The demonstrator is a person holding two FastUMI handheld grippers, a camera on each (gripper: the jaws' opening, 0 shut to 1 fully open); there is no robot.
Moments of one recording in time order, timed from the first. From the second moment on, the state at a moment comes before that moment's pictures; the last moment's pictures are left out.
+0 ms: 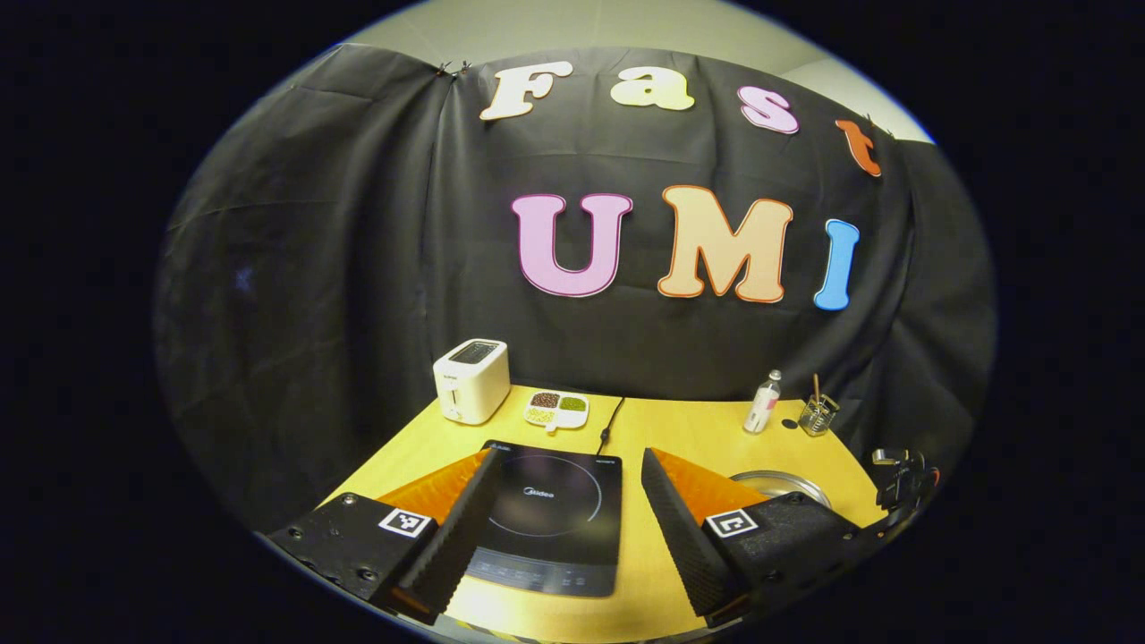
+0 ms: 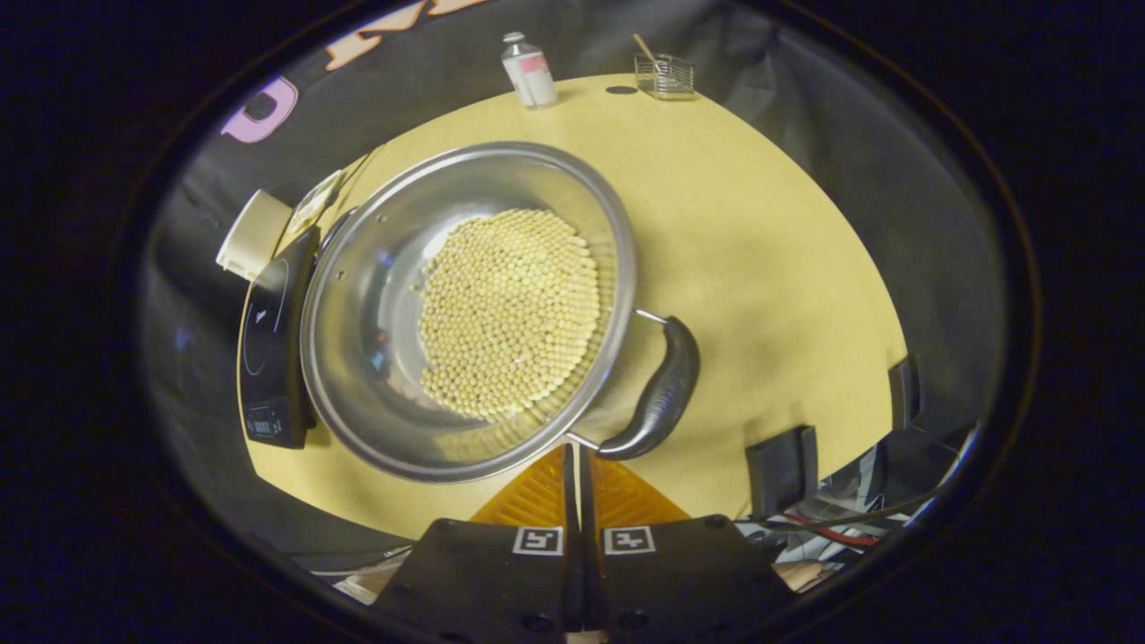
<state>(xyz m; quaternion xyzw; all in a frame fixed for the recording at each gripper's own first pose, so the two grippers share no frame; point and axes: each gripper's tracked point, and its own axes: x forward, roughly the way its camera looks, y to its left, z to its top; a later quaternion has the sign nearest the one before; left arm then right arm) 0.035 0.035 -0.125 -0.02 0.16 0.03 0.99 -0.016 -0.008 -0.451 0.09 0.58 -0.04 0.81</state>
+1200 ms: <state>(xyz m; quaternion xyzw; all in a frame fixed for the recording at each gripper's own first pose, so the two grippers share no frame) 0.023 -0.016 -0.152 -0.04 0.20 0.20 0.96 0.077 -0.061 -0.449 0.13 0.59 0.07 0.80</state>
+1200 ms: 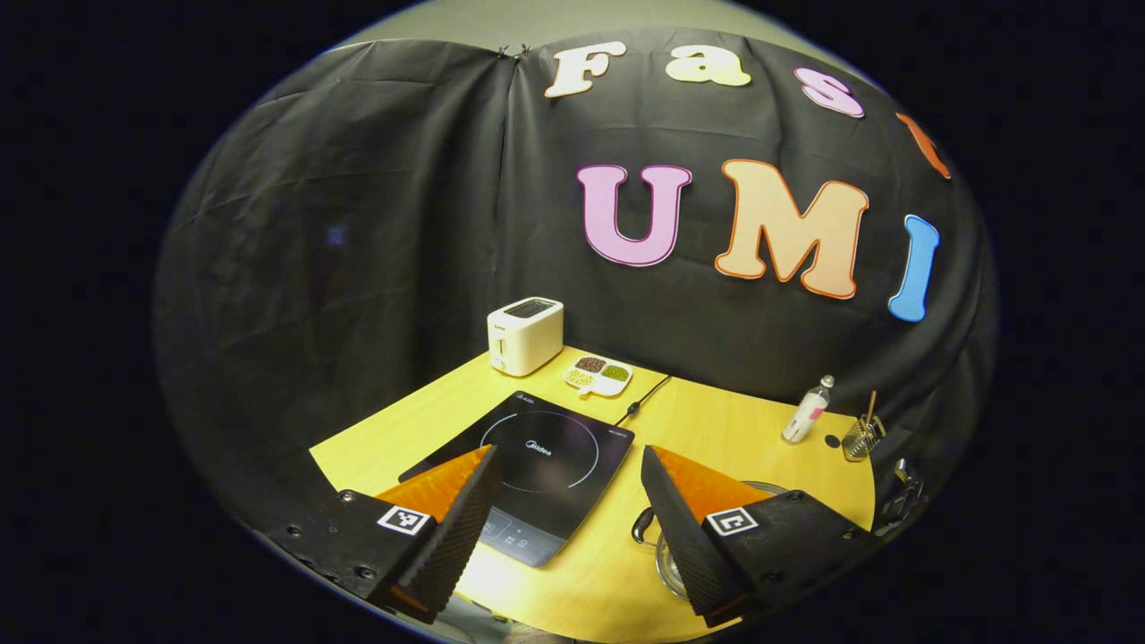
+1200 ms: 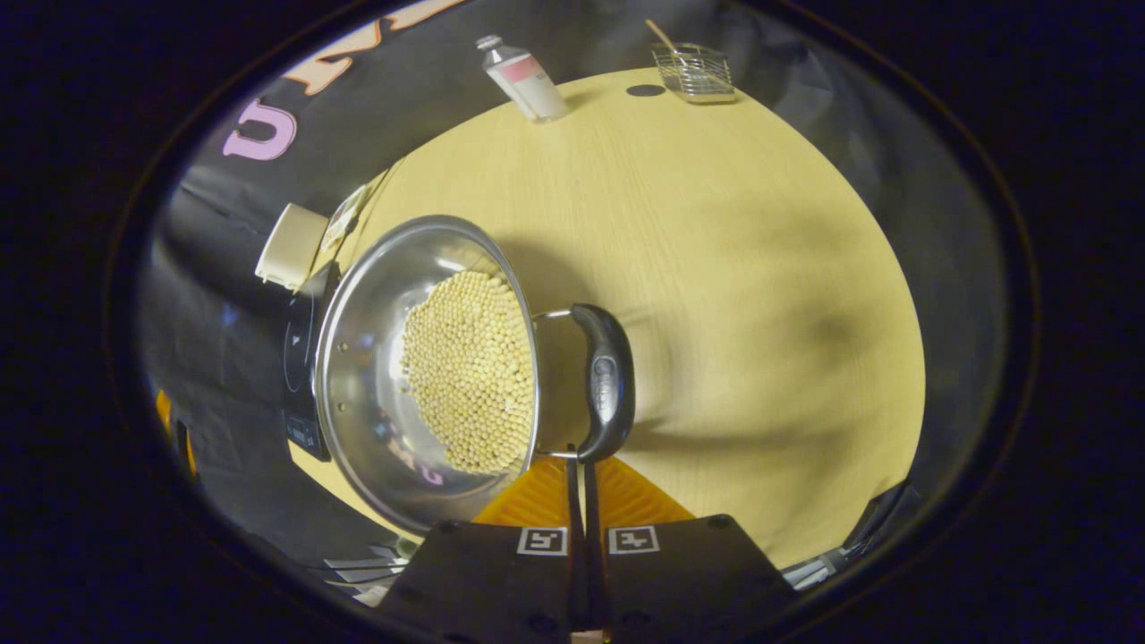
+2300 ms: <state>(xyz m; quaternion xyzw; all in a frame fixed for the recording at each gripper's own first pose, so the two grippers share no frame) 0.049 -0.081 -0.321 -0.08 0.46 0.01 0.88 0.096 -0.077 -0.414 0.27 0.55 0.10 0.78</state>
